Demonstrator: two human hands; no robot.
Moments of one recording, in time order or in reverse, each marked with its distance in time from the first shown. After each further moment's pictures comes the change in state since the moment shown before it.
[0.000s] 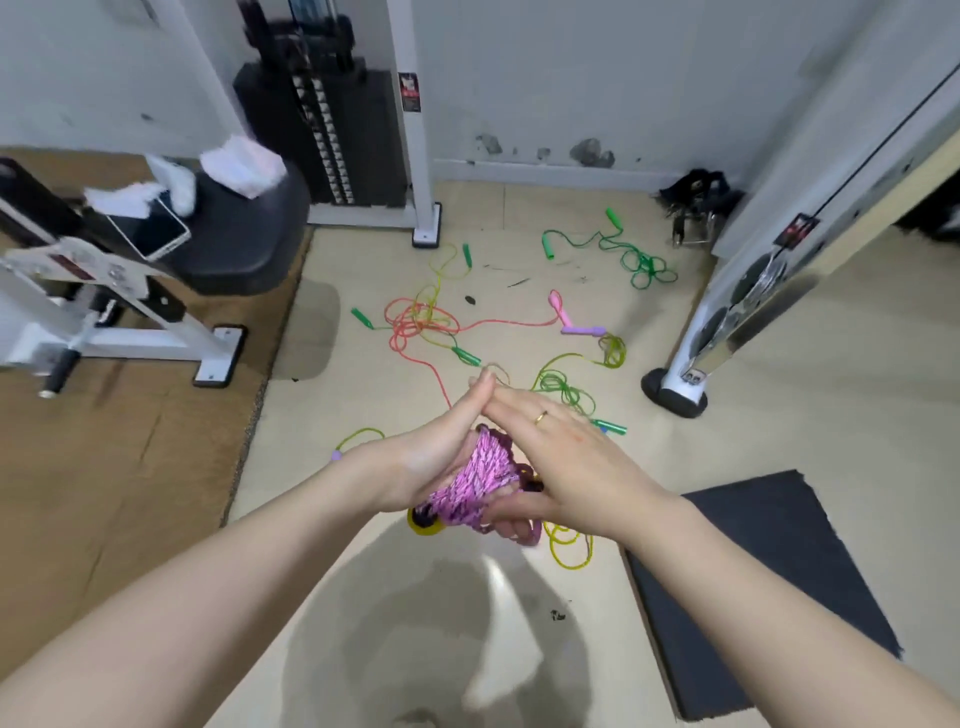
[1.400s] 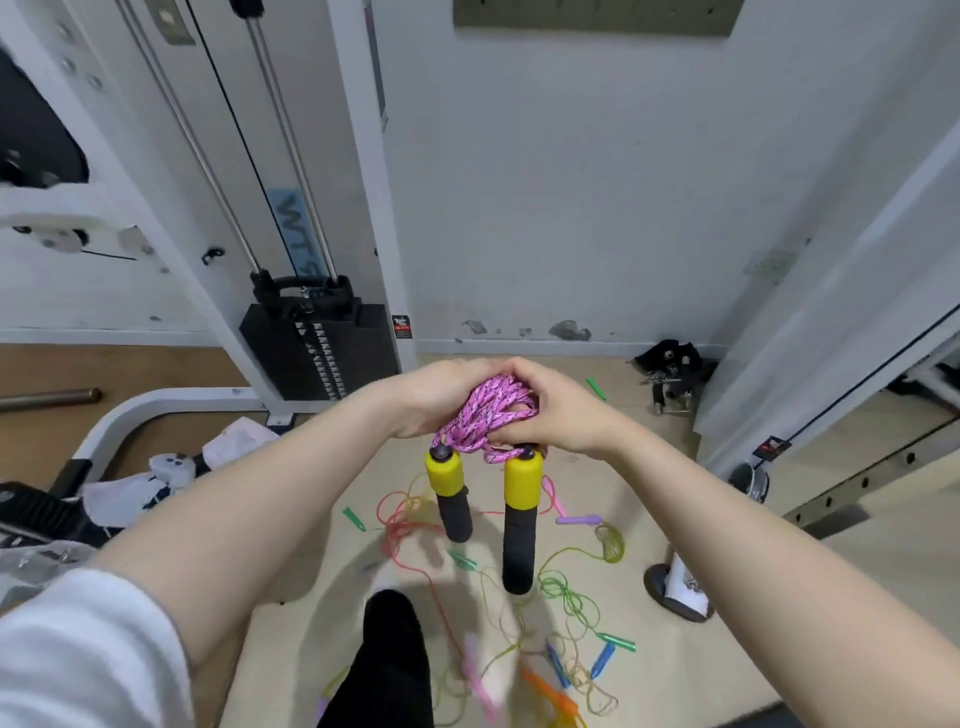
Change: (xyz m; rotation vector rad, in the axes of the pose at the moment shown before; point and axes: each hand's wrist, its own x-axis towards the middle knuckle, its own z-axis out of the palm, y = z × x) left_hand 0.010 0.444 -0.114 0.194 0.272 0.283; right_hand 0.285 0.105 -0.309 0.543 0.170 0.208
